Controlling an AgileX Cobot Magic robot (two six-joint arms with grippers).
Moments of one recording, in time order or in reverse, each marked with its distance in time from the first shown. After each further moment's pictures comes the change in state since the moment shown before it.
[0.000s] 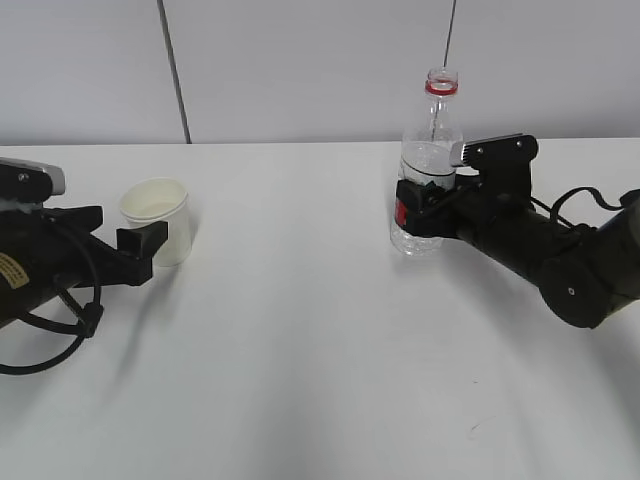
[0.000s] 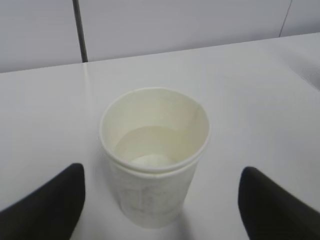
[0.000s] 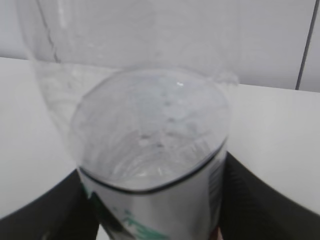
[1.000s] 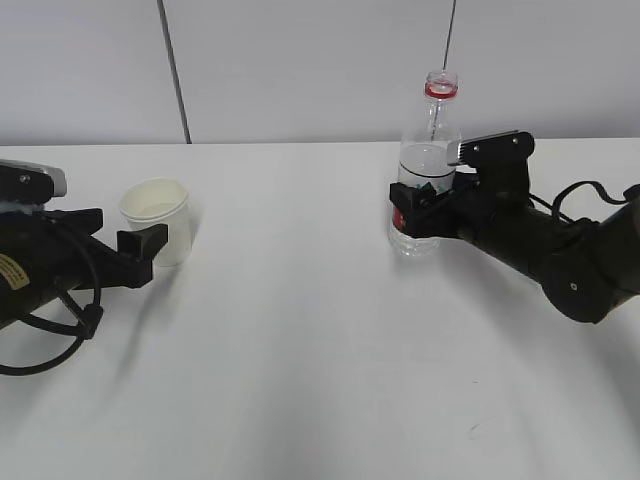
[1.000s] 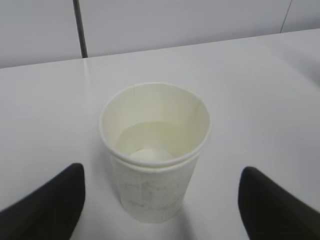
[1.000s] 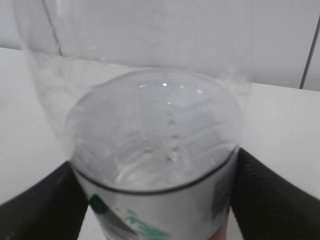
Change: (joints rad) left arm 0.000 0.000 0.000 0.002 0.015 -0.002; right arm 0.000 -0.014 -0.003 -0.022 0.045 0.000
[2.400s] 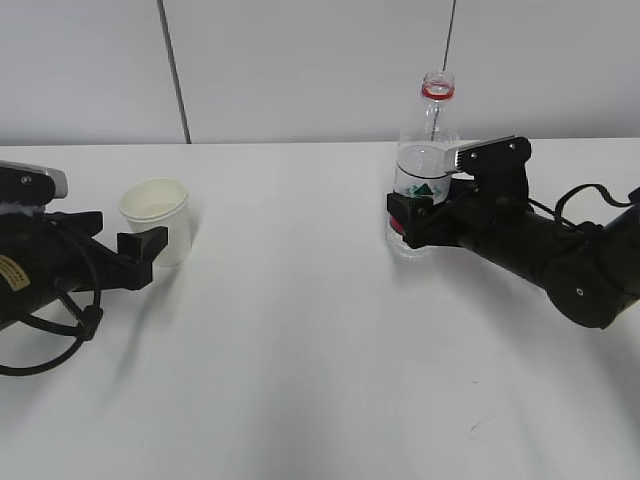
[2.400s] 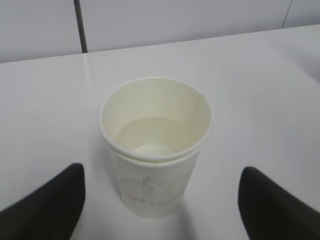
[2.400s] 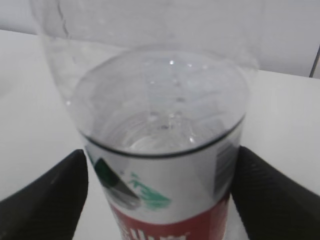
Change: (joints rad) left arm 0.000 0.000 0.000 0.000 0.014 -0.002; right arm 0.000 -0.010 0.016 -0.037 0.022 0.000
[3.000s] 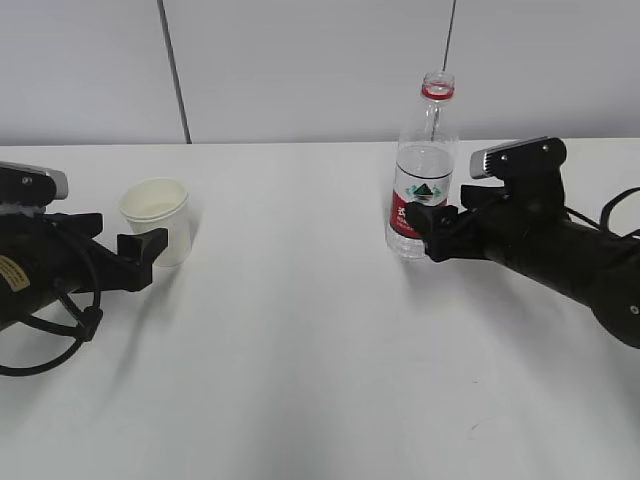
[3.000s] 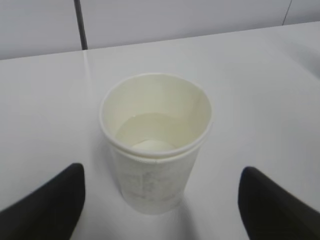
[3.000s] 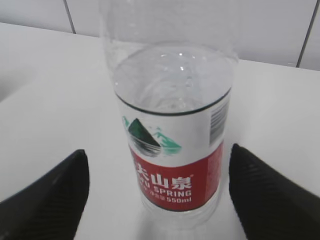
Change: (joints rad) left arm 0.000 -0.001 0.000 0.000 0.010 0.000; right arm 0.000 -0.159 0.170 0.003 0.029 -0.002
